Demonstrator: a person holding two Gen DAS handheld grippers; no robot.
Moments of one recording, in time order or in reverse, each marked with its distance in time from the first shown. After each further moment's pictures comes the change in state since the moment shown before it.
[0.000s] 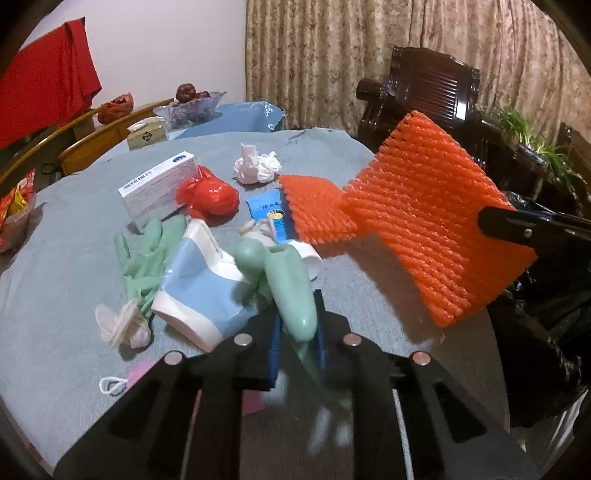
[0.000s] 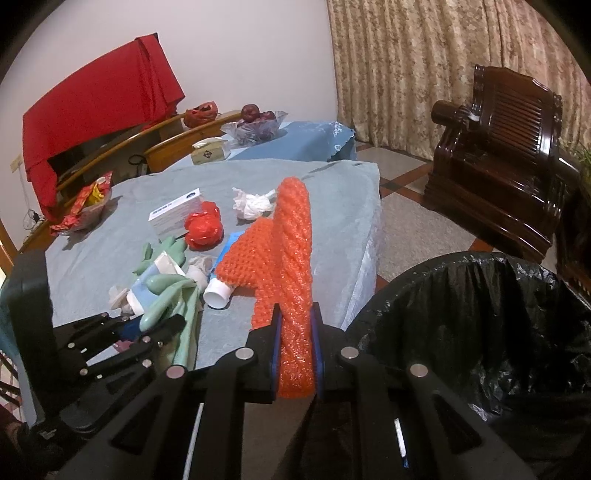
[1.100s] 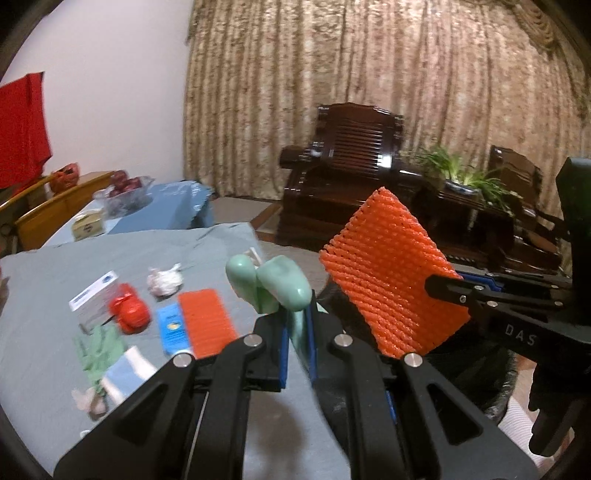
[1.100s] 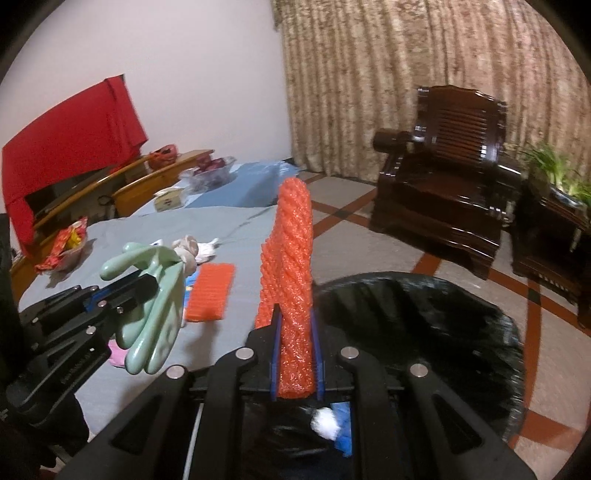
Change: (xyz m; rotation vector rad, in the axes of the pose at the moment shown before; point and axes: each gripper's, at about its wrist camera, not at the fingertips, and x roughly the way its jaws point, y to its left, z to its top) left arm -0.091 -0.101 0.058 0.104 -0.243 -0.256; right arm -0.115 -0.067 -0.004 0.092 -0.135 -0.154
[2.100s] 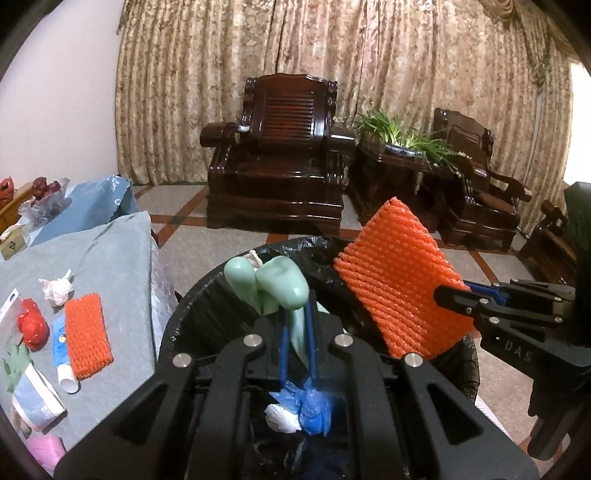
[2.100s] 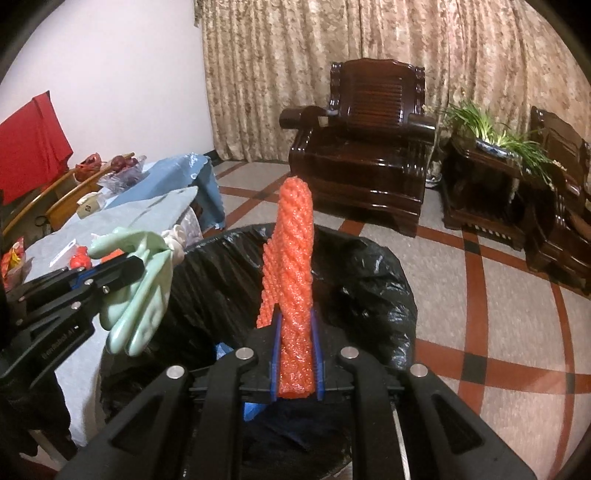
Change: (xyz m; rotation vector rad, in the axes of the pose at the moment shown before) left arm 0.078 -0.101 -0.012 0.106 0.105 -0.204; right arm -0.018 -0.111 -0.053 0.150 0.055 -0.235
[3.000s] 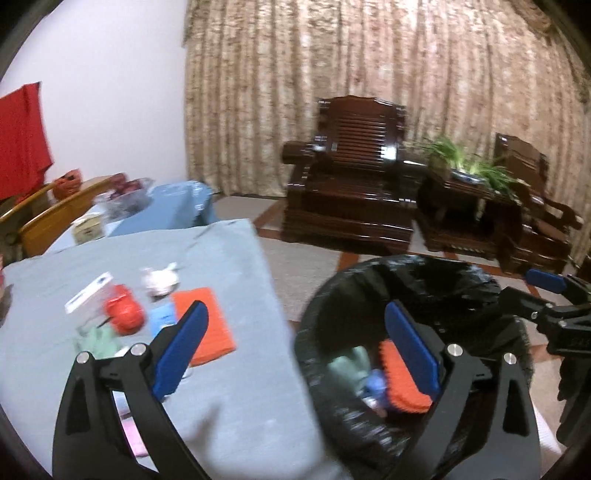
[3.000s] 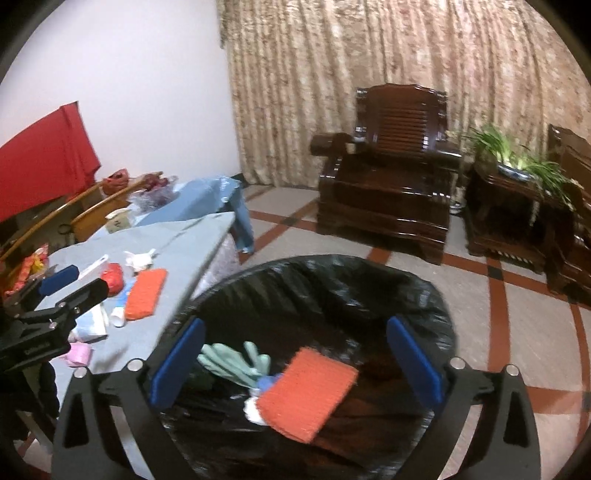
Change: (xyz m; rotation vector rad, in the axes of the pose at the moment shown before) left arm -0.079 0.088 -0.015 -0.093 -0.083 0.279; right arm -0.014 0.044 0.013 -0.041 -0.110 0.114
